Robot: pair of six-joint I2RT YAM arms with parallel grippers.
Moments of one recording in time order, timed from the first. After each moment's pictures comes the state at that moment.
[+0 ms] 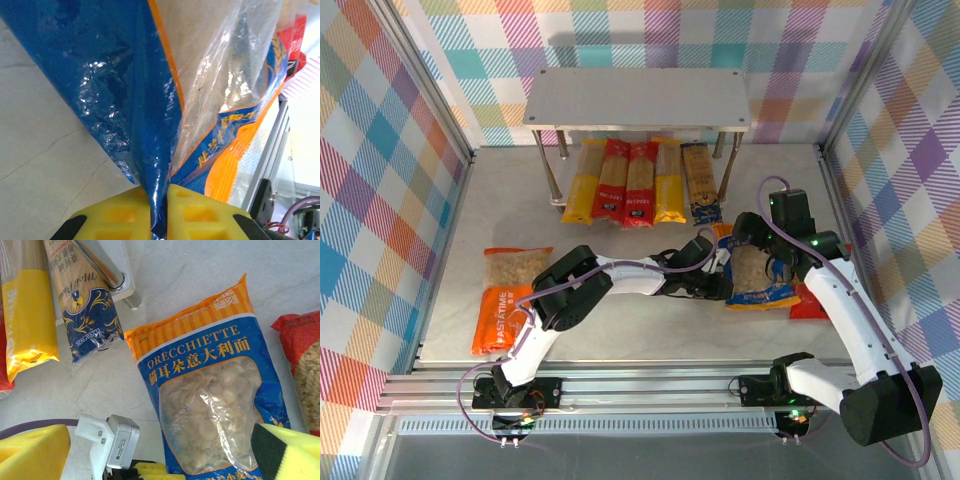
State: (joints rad) left arm -1.00 2.19 1.40 0.06 0.45 -0.82; right arm 0.24 1.09 1.04 -0.80 0.10 0.55
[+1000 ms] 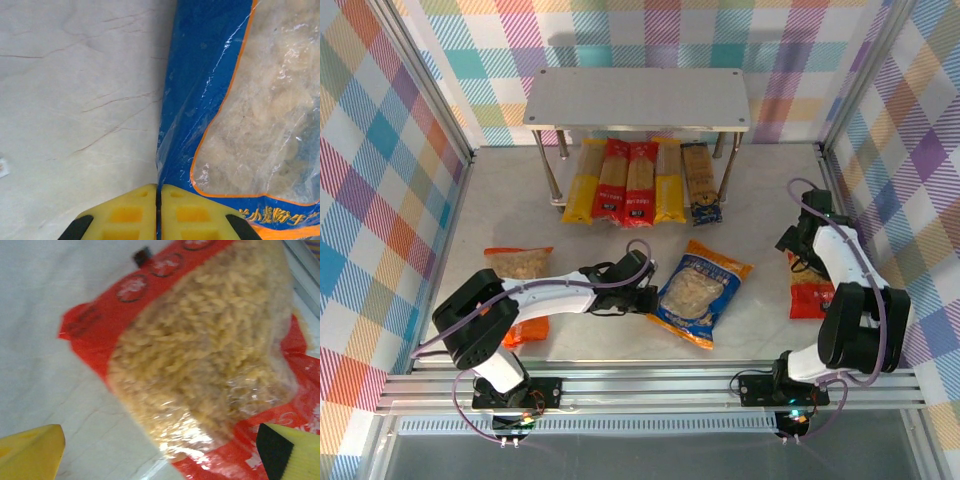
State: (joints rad) left arm -0.90 1.59 0.85 -0.26 0.14 -0.71; right arm -0.15 1.45 1.01 -0.83 0.26 0.53
